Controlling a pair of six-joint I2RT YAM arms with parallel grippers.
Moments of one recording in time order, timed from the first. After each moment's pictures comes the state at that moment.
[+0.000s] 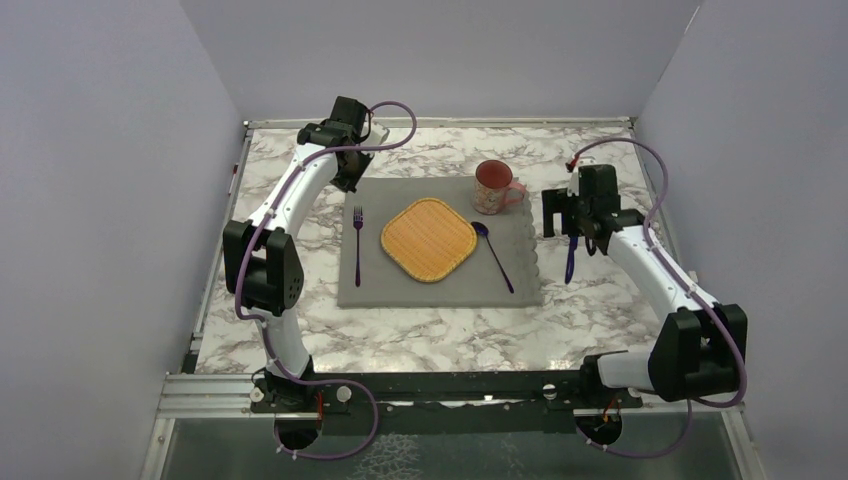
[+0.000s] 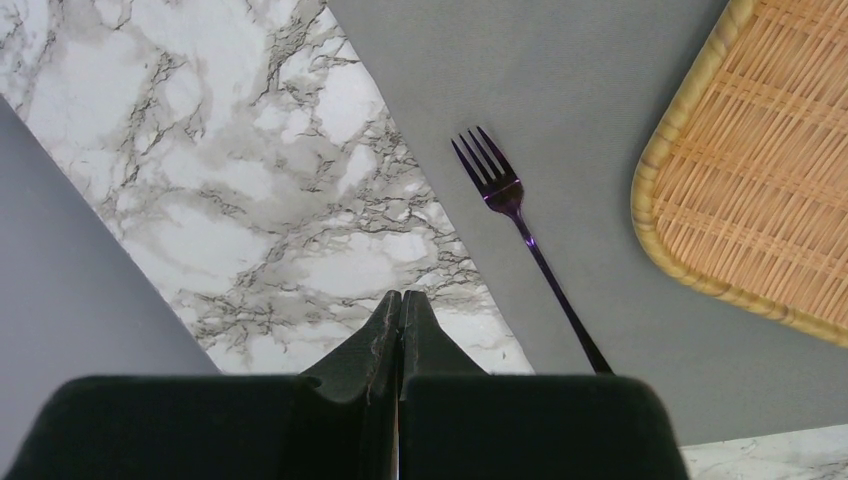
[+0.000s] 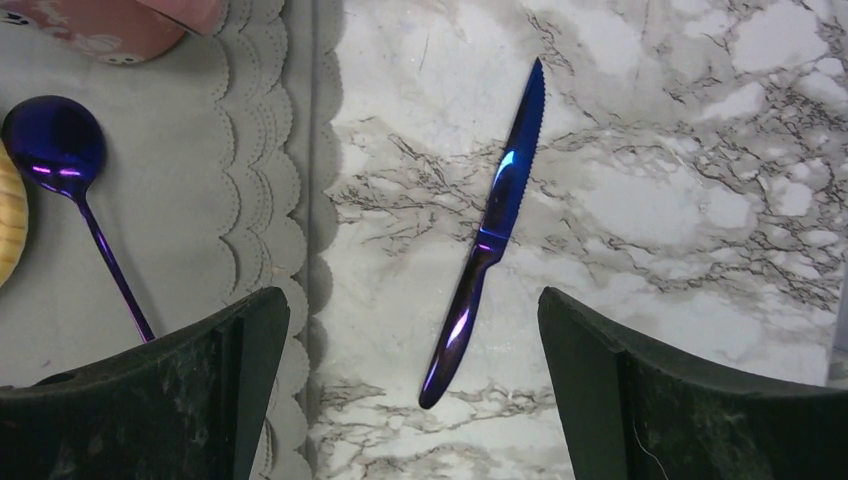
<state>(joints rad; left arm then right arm) -0.28 1.86 1.76 -0.97 -0.12 0.31 0.13 1.32 0.97 -0.48 0.12 -0.01</state>
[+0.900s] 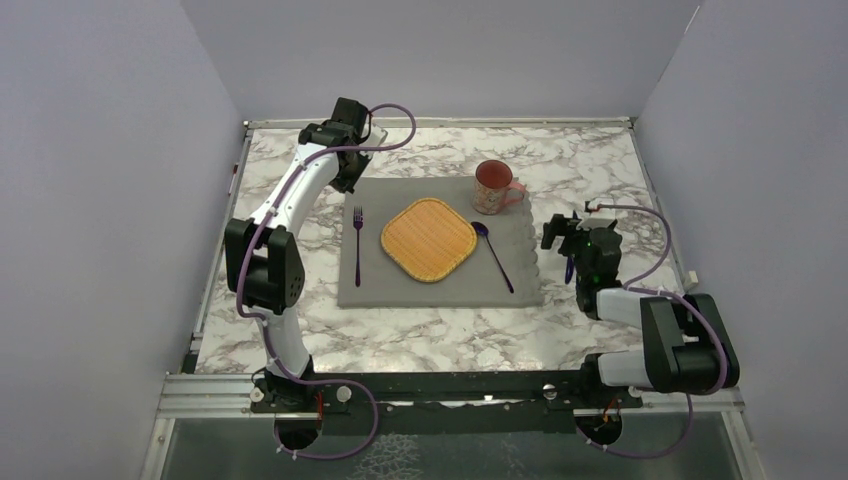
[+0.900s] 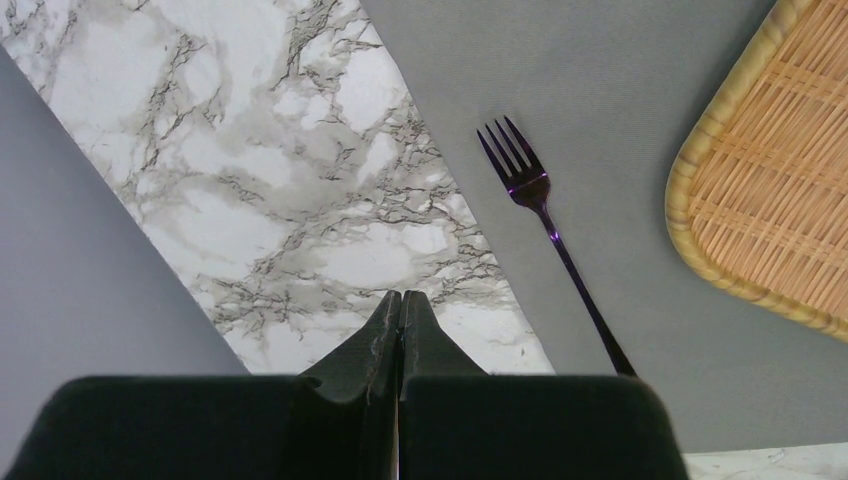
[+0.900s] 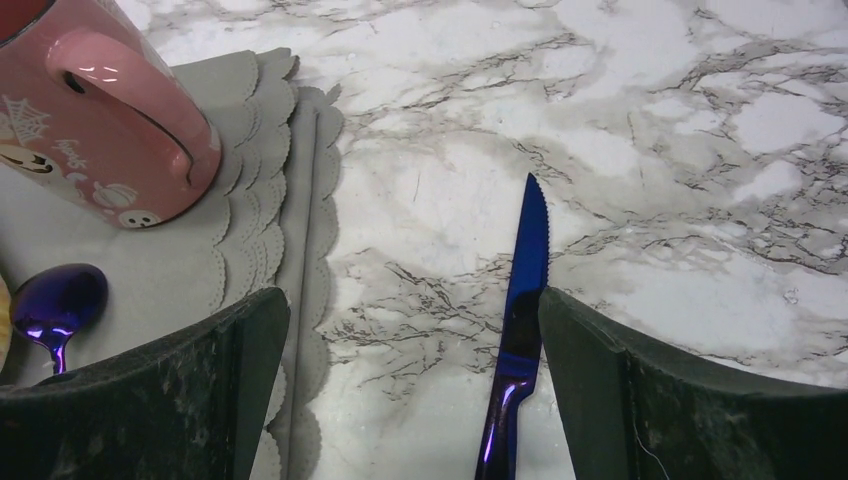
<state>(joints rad) -0.28 1.87 1.76 -0.98 -0.17 0.31 0.06 1.34 0.28 0.82 0.07 0.10</state>
